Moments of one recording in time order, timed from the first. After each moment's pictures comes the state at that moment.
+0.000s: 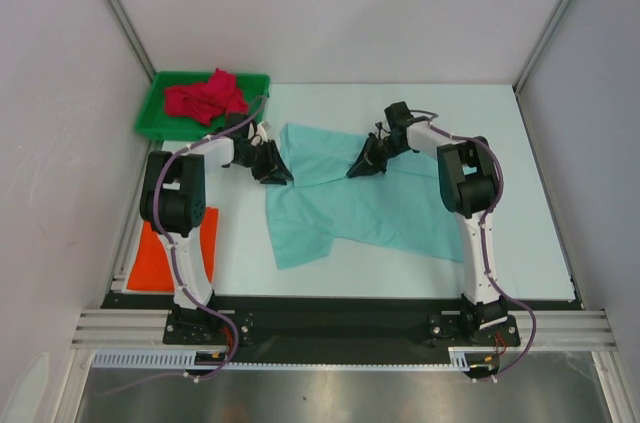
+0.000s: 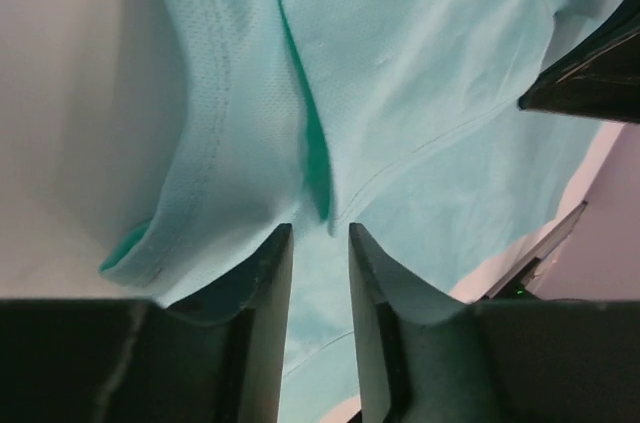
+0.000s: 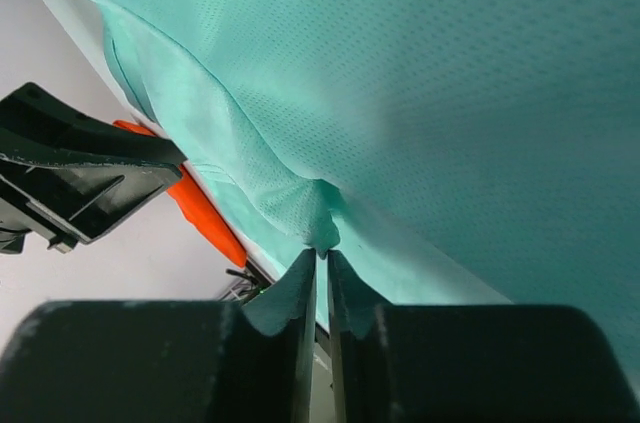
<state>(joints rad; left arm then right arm) -0.13 2.03 1.33 -0.43 0.62 -0.43 0.29 2.35 1.75 -0.58 -0.77 0.74</state>
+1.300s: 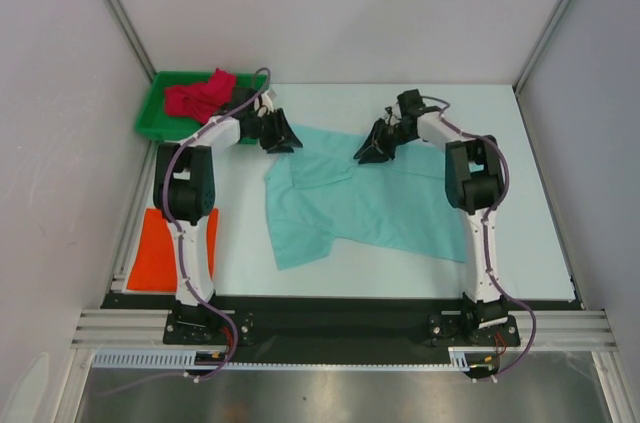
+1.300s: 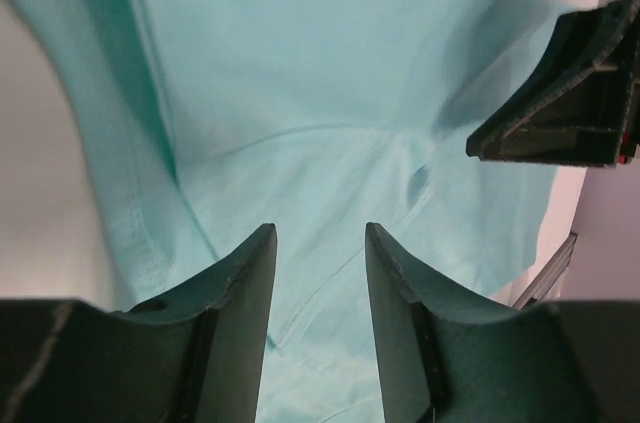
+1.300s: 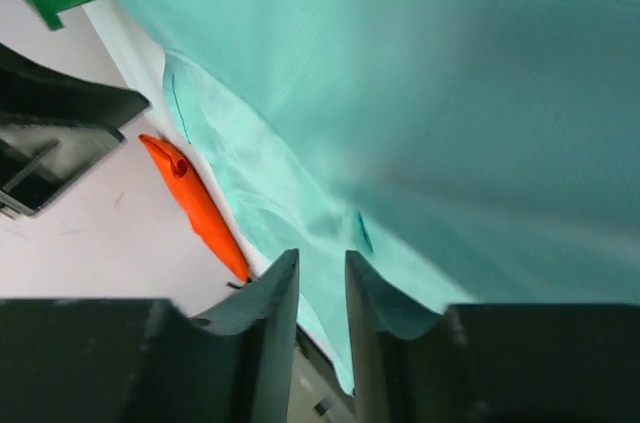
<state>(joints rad) -0.15 2.18 1.61 -0.41 0.64 -0.43 0.24 2.43 1.90 -0.60 -0.82 0.67</state>
